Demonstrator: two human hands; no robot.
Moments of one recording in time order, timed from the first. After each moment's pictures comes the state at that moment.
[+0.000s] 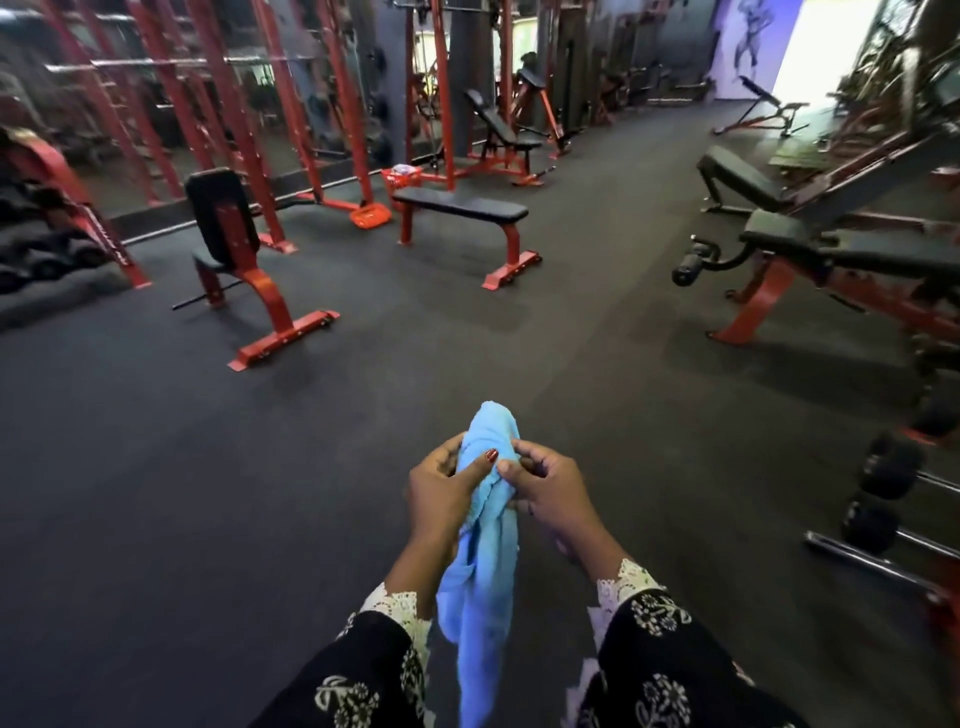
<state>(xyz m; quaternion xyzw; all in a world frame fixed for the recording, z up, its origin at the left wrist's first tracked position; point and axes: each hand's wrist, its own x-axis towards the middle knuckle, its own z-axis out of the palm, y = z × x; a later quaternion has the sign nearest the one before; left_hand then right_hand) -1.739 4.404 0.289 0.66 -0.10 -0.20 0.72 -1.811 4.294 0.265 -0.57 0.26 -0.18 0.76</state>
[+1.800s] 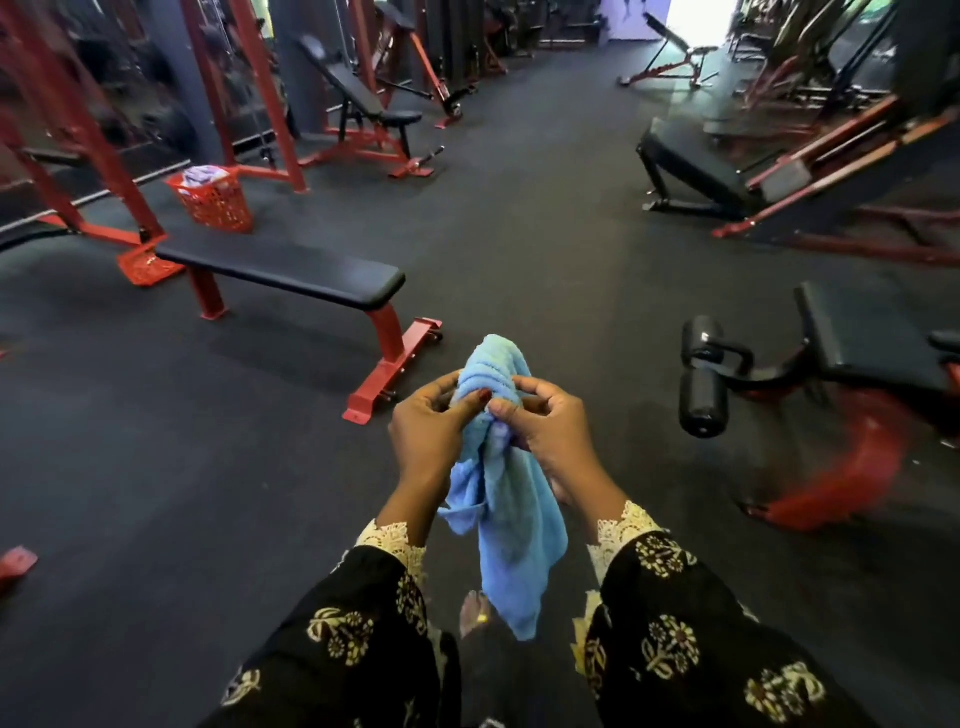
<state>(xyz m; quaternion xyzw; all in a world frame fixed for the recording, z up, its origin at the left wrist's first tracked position) -0.798 3.175 0.279 0.67 -0.25 -0.21 0.66 -0.897 3.085 0.255 -0.57 0.35 -0.32 0.67</state>
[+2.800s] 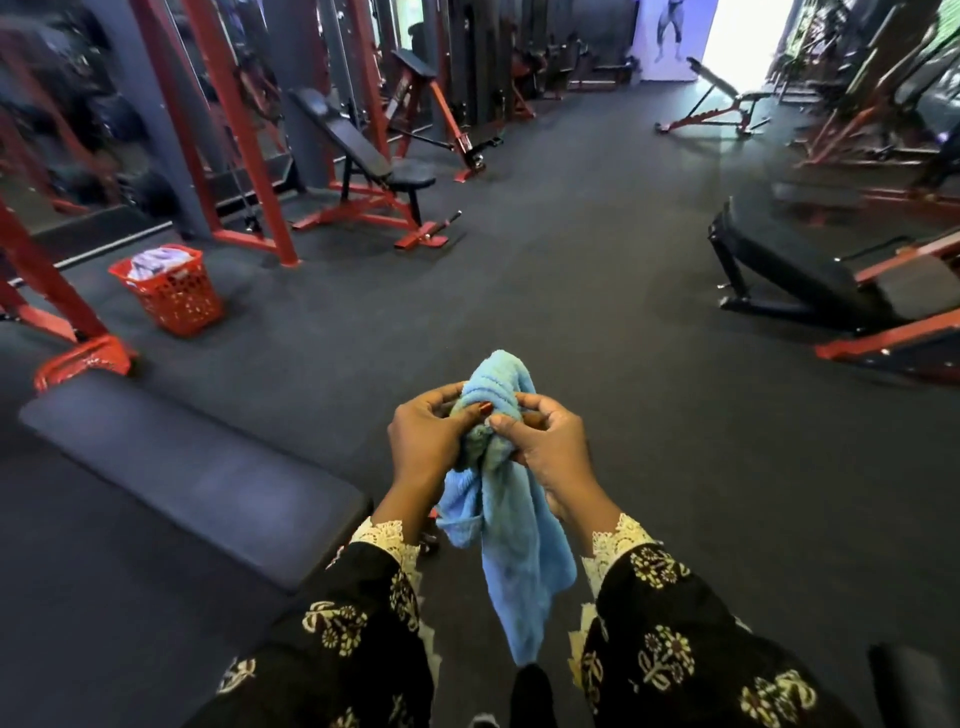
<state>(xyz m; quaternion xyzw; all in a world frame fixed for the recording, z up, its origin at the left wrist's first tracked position) -0.211 2.430 0.296 0.70 -0.24 -0.20 0.64 -0.318 2.342 0.274 -0.56 0.34 -0.32 0.68</state>
